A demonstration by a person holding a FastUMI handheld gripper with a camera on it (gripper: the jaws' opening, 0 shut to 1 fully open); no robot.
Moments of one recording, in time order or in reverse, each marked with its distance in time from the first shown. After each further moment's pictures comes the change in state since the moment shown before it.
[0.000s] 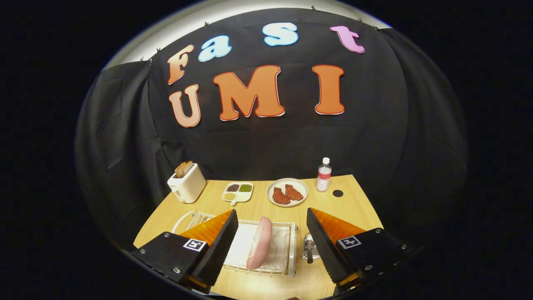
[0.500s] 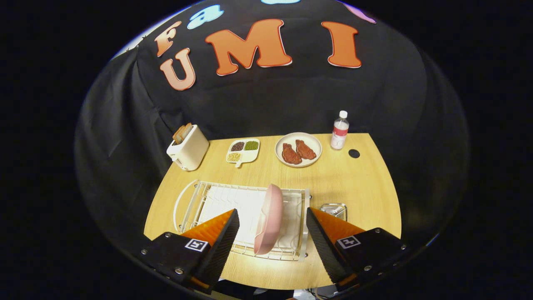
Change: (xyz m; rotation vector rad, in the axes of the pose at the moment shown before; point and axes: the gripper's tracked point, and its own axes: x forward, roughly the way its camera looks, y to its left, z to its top) arm 0.049 0.016 -0.053 0.018 0.348 0.057
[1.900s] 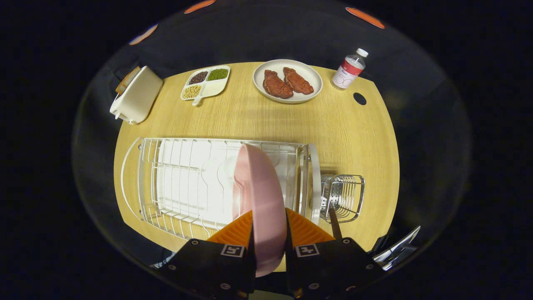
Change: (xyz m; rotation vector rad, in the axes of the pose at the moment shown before) arm 0.098 -0.019 -0.063 -0.005 0.497 -0.228
